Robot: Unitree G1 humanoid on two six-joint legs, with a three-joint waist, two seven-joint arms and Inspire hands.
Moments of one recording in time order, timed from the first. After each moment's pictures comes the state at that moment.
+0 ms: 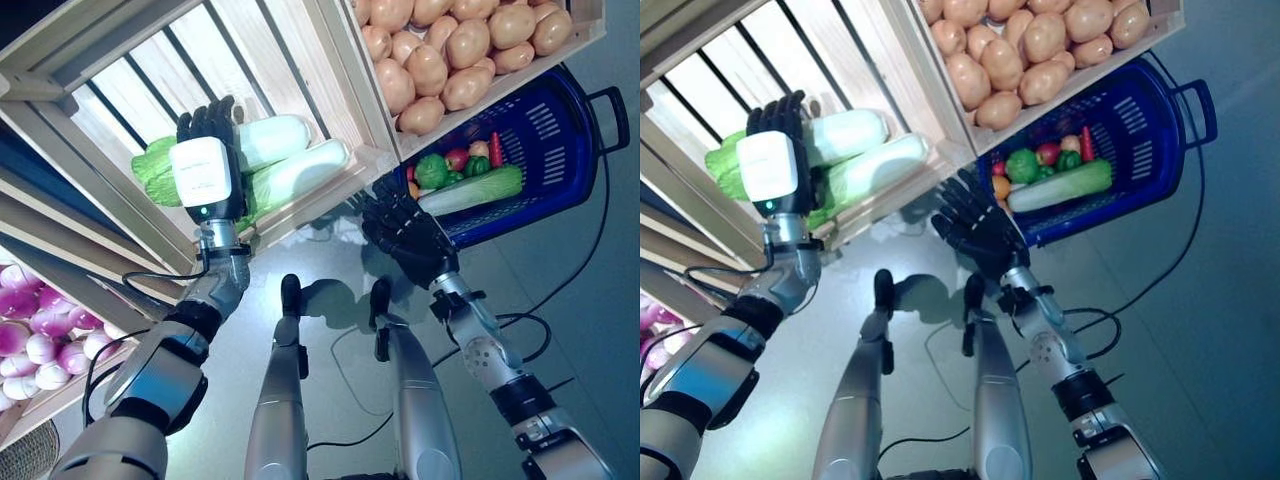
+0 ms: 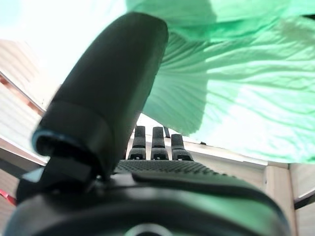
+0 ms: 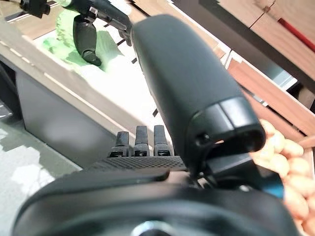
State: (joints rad) left arm -0.88 0.53 -0.52 0.91 0.51 0.01 1.00; right arm -0.44 -0.36 0.32 0.27 1.07 -0.14 0.23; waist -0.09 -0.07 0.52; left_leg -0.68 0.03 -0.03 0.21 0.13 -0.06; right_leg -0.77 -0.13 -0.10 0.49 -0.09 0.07
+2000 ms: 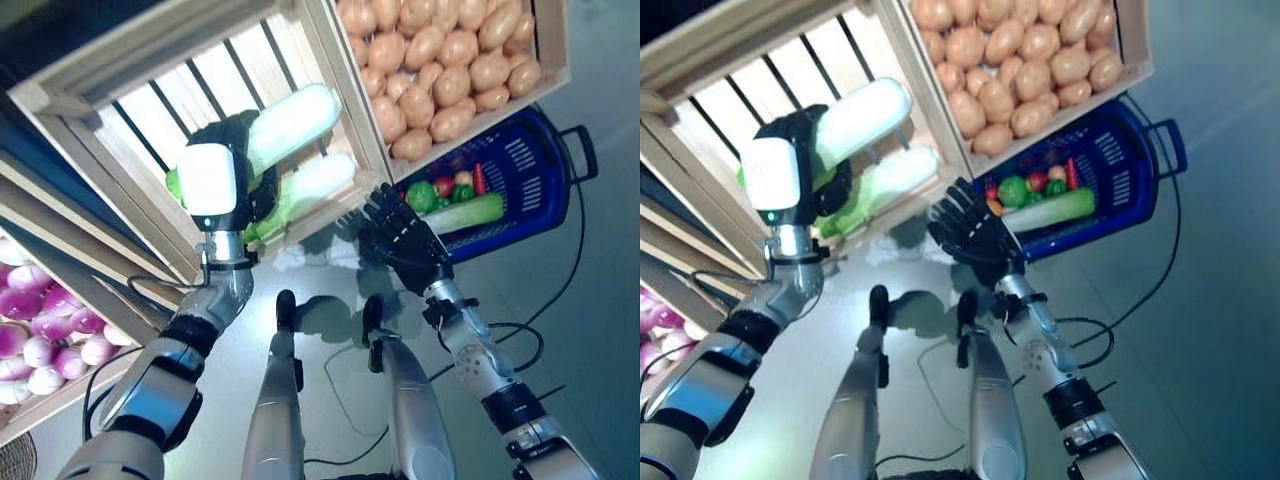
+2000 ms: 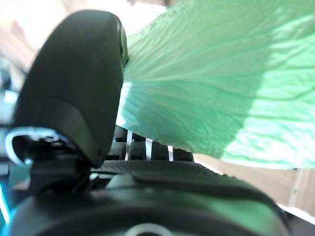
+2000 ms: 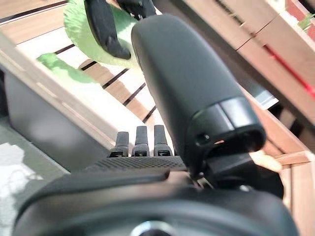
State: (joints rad) left arm -0.68 0.53 -0.39 0.71 0.57 -0.25 1.06; right arm -0.35 -0.30 0.29 0.27 0.99 -0.15 0.20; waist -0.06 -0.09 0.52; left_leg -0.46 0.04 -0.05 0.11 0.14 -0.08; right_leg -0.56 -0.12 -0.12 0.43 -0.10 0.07
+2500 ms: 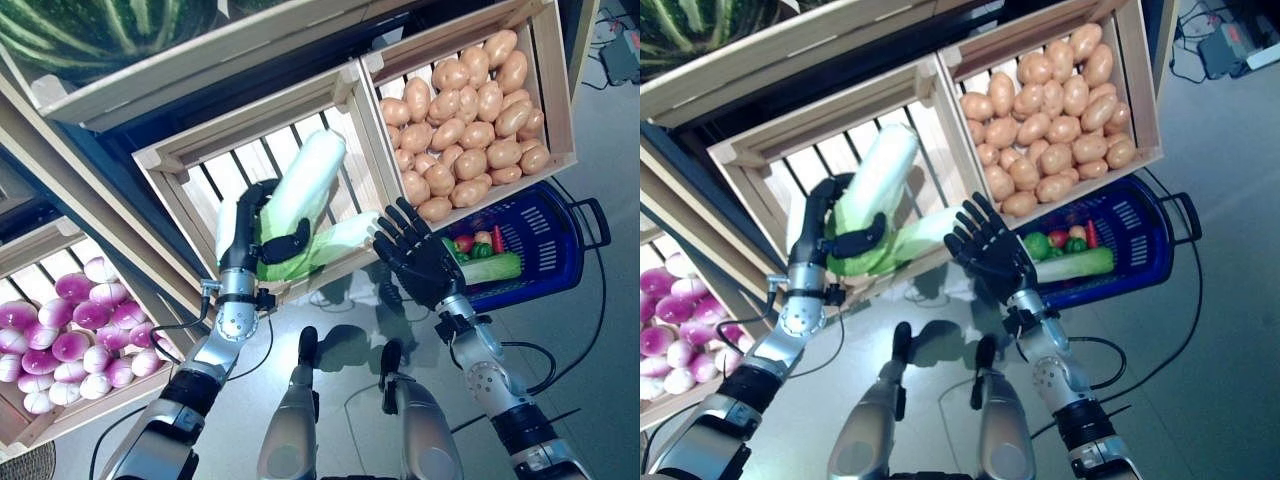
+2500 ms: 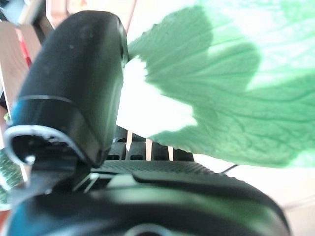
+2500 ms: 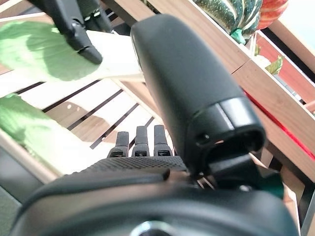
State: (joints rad) left arm -0.39 0.47 -0.31 0.42 -0.04 -0.34 0.36; right arm -0.25 -0.30 0.22 0.20 0.99 -0.12 0.23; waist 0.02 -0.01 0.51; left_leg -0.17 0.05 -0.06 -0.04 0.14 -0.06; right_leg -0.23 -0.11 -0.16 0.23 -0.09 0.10
